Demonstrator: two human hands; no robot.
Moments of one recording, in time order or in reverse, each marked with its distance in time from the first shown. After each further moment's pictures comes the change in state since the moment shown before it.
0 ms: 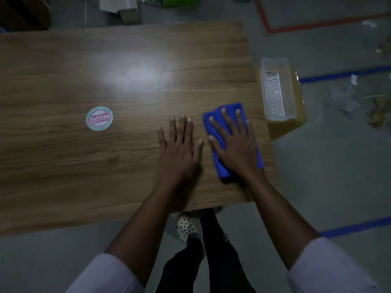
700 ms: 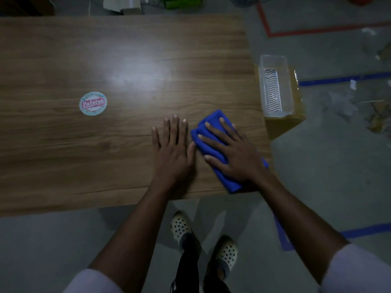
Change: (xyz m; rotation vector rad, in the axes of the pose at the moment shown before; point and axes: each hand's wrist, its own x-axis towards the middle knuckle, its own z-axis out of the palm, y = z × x) left_hand -0.037 0.009 0.013 0.025 0.088 -0.026; right_hand -0.039 0.031 0.000 0.046 0.013 -0.476
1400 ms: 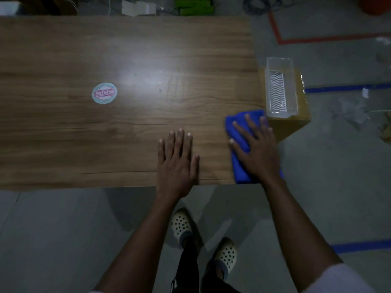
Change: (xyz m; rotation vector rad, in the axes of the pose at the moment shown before) left_hand -0.066 0.024 -0.001 0.037 0.059 -0.026; right_hand -0.044 0.018 -0.008 0.064 0.116 0.445
